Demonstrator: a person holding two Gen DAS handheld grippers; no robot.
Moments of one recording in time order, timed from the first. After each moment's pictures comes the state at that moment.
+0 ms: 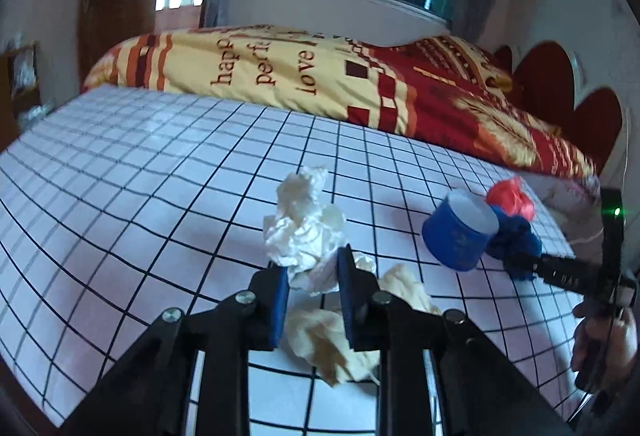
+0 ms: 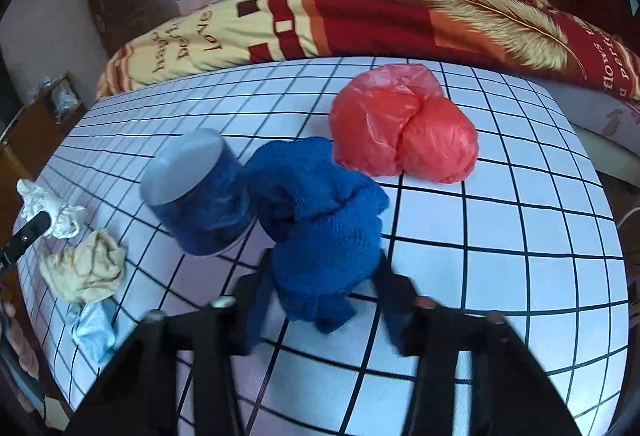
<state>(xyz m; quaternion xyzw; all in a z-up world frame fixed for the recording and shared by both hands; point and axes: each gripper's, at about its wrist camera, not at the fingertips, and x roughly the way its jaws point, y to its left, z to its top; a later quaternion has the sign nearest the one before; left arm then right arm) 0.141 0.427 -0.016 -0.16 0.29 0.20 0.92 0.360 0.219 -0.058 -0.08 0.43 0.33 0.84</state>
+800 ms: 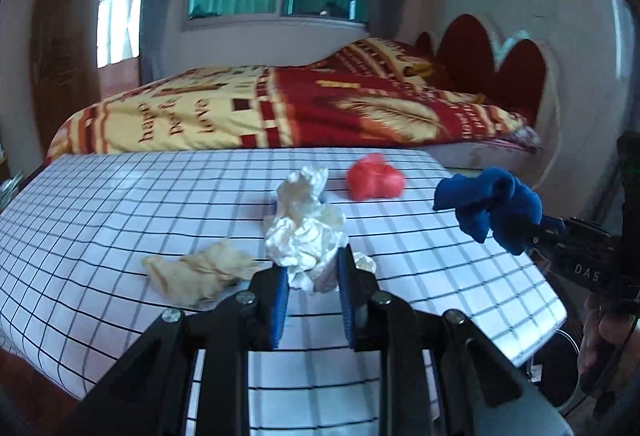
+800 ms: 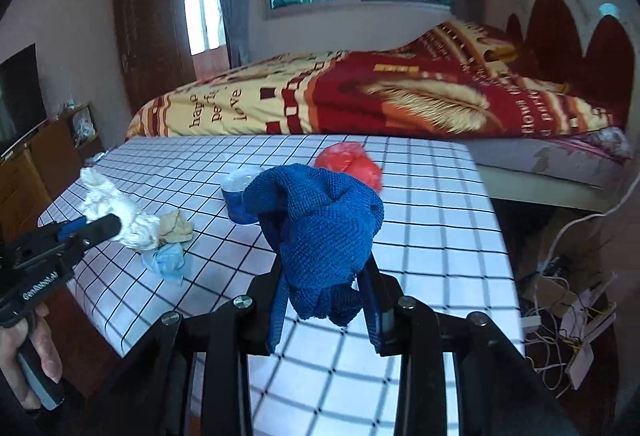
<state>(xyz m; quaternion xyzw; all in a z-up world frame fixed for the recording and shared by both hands) 0.106 0.262 0.037 -0.07 0.26 0.11 0.96 0.224 0.078 0.035 -0.06 0.30 0.32 0.90</state>
